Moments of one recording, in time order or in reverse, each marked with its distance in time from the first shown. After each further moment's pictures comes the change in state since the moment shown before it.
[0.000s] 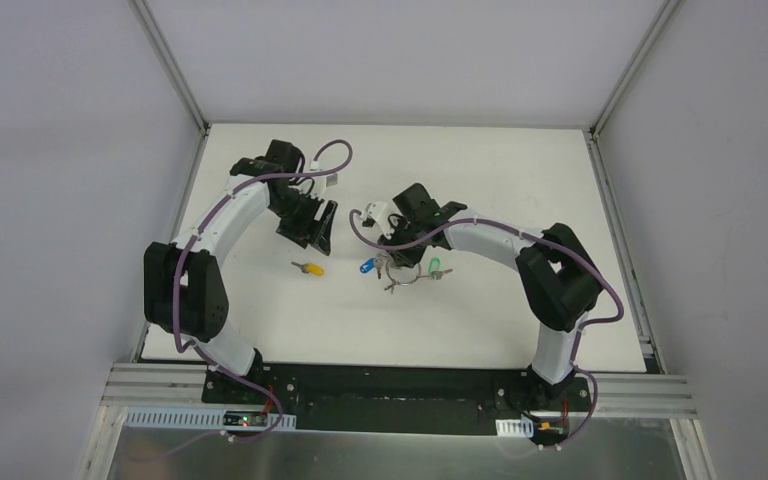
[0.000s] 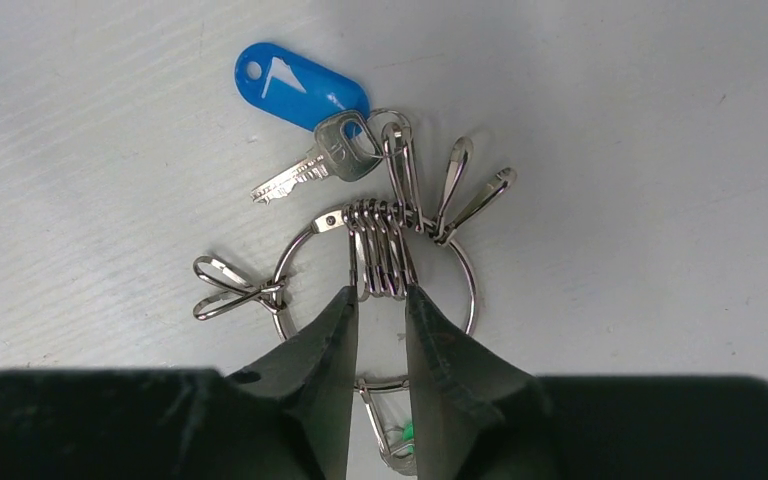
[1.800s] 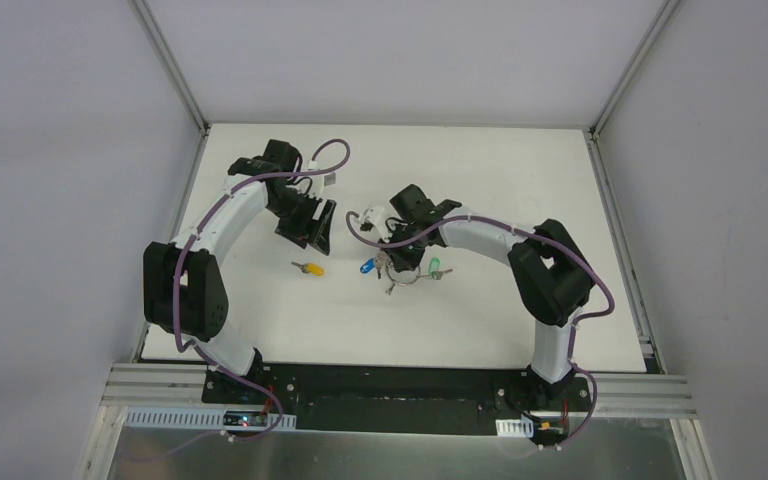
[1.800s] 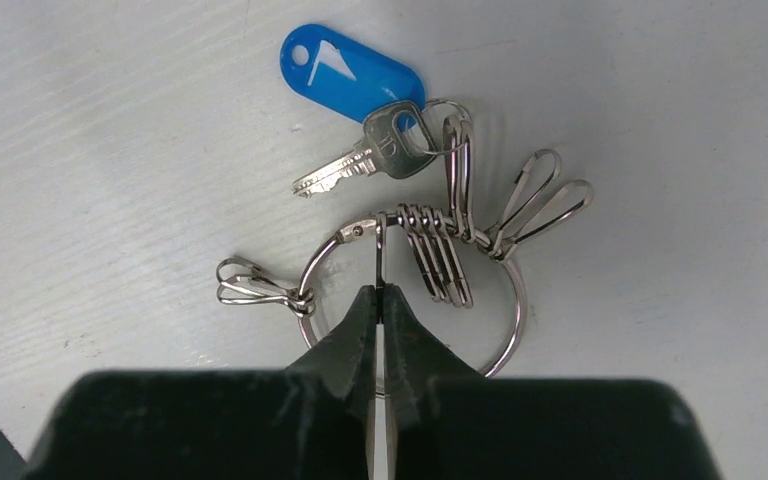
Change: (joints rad) left arm 0.014 0.001 0.000 -0.005 0.016 0.001; right arm 0.000 0.052 0.033 -0.055 -0.068 -0.006
